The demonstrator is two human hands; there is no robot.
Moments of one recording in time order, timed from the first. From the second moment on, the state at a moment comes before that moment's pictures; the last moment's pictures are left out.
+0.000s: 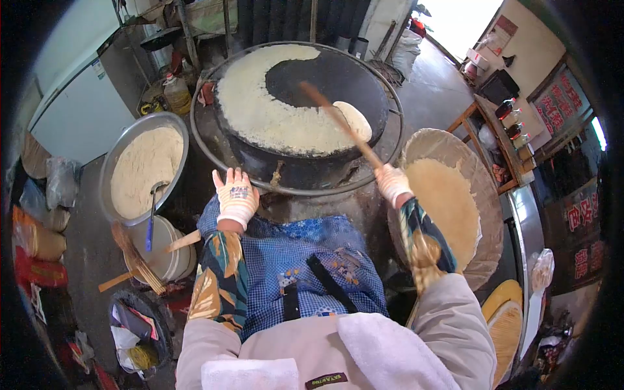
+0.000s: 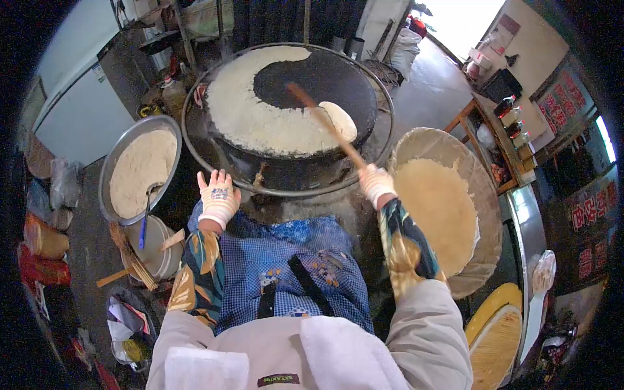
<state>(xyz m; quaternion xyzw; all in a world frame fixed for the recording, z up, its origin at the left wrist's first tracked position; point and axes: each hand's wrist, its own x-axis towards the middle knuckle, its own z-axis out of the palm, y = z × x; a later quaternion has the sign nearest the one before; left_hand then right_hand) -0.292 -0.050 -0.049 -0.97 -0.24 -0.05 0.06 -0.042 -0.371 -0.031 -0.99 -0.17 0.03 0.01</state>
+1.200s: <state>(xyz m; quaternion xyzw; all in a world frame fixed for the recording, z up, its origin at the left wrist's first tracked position) -0.295 -0.105 -0.074 -0.98 -0.16 -0.10 0.10 -0.045 -0.377 -0.032 -0.97 -0.23 -0.01 -0.05</state>
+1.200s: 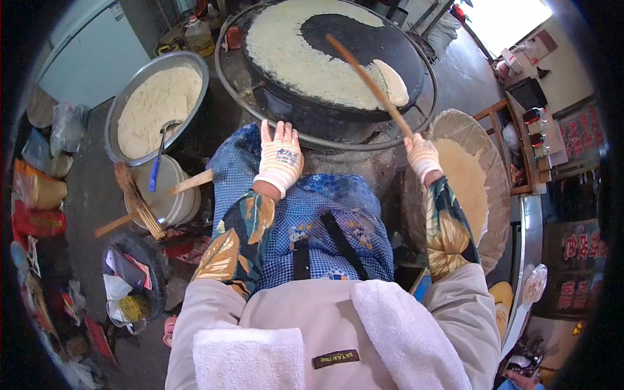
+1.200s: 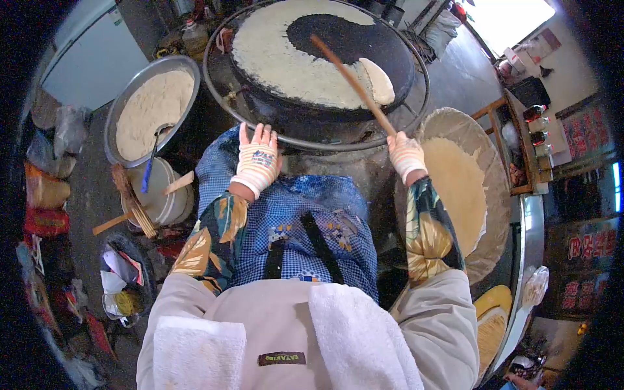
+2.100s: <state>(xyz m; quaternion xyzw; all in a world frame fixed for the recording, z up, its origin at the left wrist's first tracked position) -0.289 -0.001 -0.046 -0.94 -0.33 0.06 0.06 -0.047 -0.364 -0.030 -0.96 -0.27 -0.03 -0.04</state>
